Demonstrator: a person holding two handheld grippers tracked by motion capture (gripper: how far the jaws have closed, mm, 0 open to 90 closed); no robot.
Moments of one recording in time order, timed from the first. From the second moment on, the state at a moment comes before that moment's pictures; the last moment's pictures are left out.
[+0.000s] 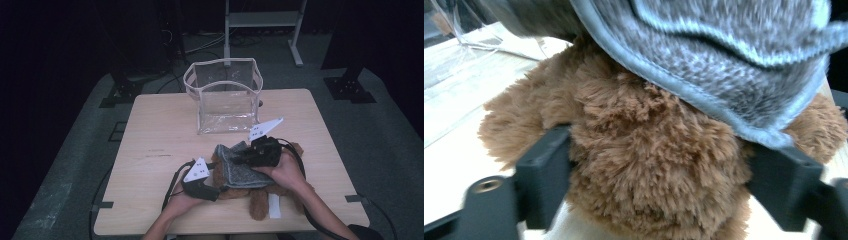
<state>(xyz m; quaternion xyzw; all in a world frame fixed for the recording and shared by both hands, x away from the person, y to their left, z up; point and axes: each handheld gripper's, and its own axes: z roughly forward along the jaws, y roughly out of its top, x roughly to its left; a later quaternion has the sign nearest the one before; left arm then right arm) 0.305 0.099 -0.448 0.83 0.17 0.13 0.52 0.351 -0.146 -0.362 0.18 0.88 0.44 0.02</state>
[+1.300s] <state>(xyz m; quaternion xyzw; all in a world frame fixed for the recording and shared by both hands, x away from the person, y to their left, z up) 0.302 0.111 -0.451 0.82 0.17 0.11 0.53 0.289 -0.158 -0.385 0.13 0.88 0.46 0.05</state>
